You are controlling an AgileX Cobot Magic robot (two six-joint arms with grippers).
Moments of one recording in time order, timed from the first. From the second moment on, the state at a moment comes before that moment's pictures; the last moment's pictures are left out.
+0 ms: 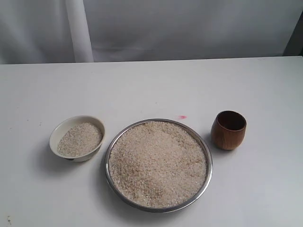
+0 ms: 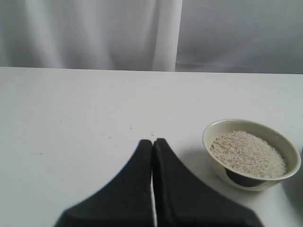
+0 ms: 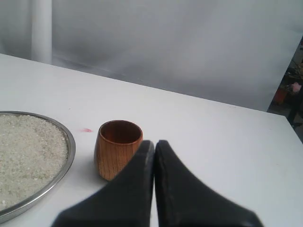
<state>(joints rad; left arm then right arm) 0.00 0.00 0.01 0.05 0.29 -0.09 0.20 0.01 0.00 -0.05 0.21 -0.12</state>
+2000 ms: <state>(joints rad) 0.00 0.00 0.01 0.05 0.29 -0.09 0.20 1.11 -0.35 -0.24 -0.40 0.21</state>
